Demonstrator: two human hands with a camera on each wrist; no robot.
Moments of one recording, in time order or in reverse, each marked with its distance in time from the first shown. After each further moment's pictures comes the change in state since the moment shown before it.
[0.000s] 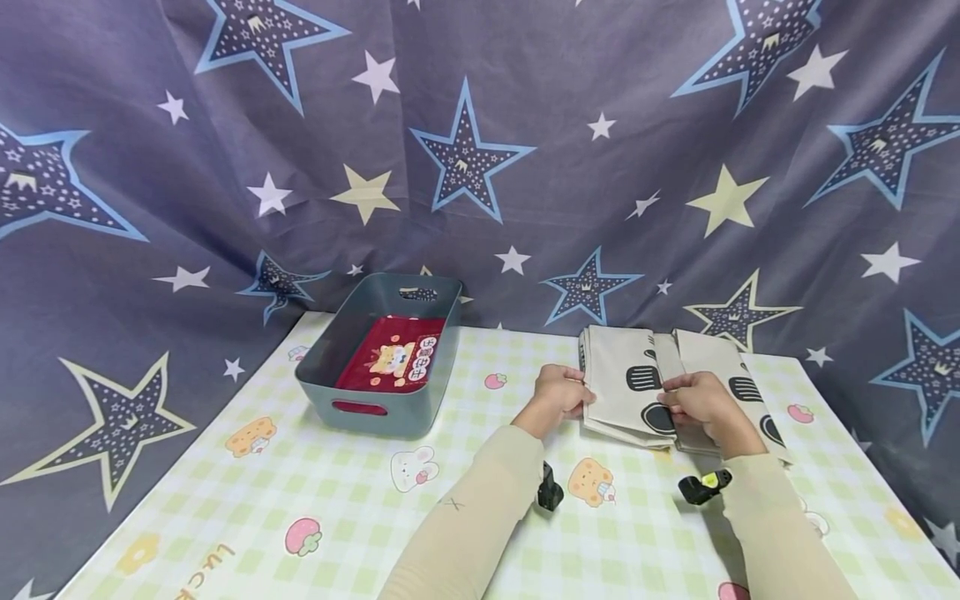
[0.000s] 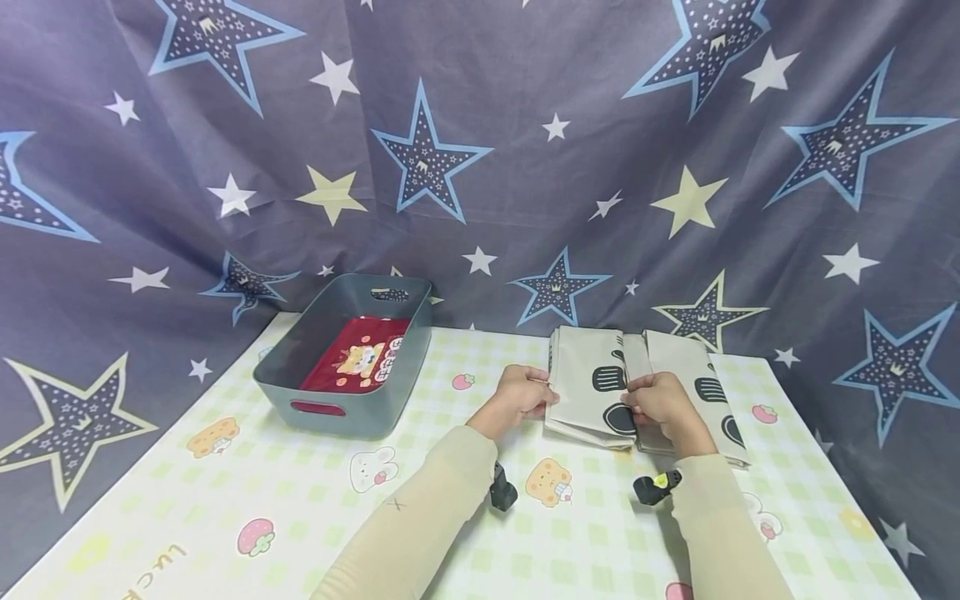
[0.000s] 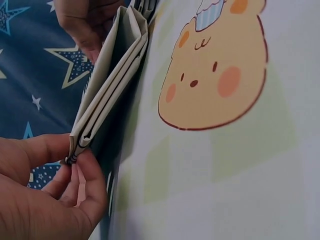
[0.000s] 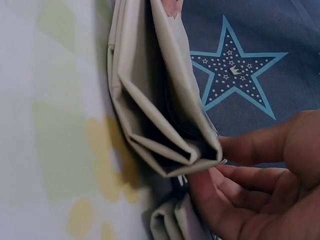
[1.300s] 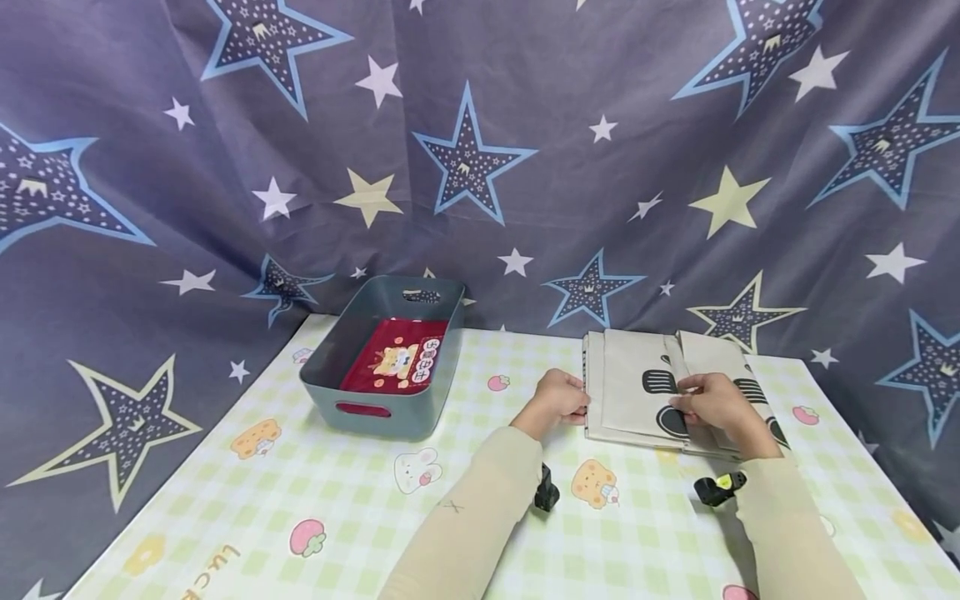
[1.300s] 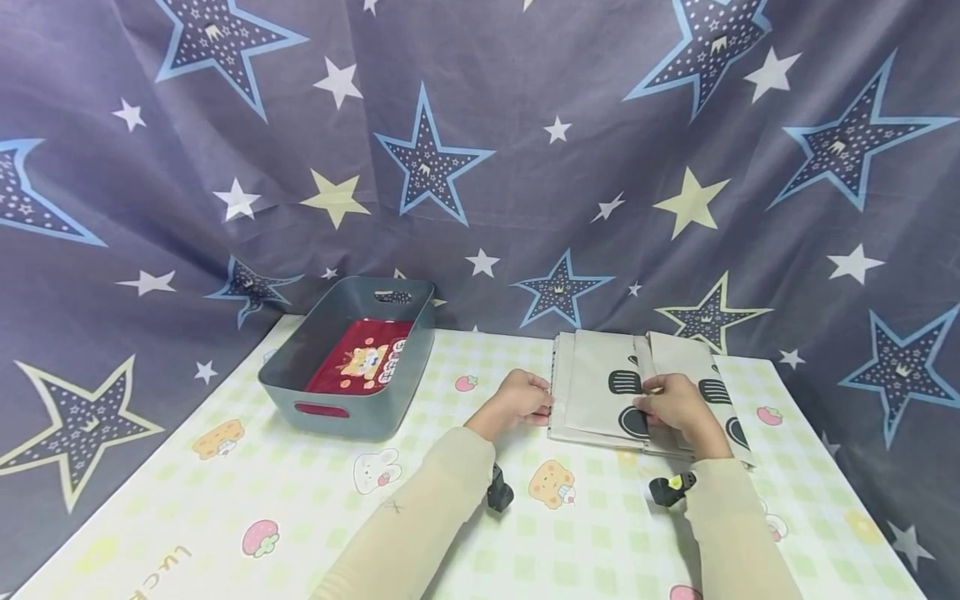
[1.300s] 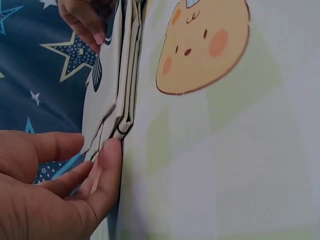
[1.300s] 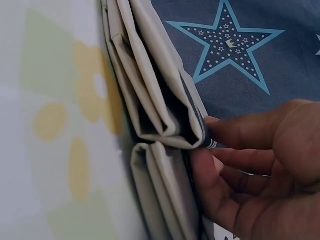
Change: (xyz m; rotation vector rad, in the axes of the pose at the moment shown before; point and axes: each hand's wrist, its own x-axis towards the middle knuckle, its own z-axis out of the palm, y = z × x) left_hand 0.001 -0.004 -0.009 0.164 -0.095 -0.013; right_hand 0.004 0.015 -0.018 -0.239 -0.014 -0.163
